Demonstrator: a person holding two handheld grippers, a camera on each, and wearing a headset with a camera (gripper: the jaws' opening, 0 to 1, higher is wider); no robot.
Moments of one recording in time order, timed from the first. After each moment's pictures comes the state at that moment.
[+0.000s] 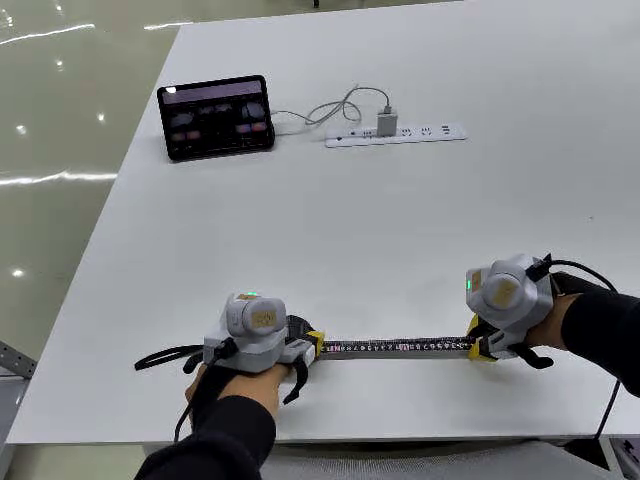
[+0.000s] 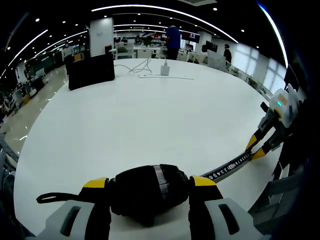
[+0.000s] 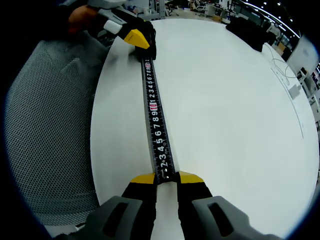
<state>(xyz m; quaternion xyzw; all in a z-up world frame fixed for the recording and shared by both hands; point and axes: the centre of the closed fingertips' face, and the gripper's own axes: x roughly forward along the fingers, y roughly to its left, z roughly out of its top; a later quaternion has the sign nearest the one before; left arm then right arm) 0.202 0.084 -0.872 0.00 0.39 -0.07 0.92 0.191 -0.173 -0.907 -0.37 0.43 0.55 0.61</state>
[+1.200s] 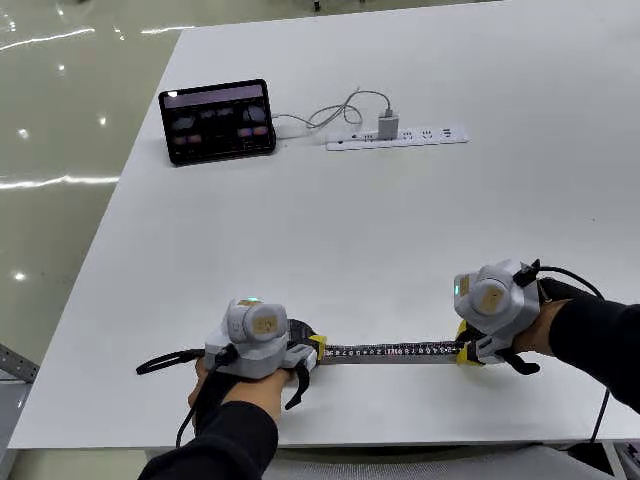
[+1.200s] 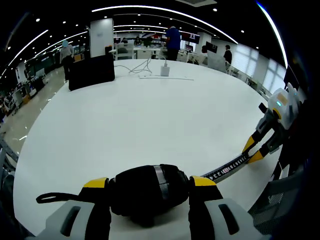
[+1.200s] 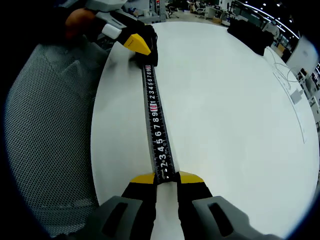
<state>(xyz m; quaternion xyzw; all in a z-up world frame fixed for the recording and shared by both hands) 0.202 0.084 -0.871 -0.01 0.39 -0.07 0.92 0.189 -0.153 -0.908 -0.36 0.43 0.55 0.61</state>
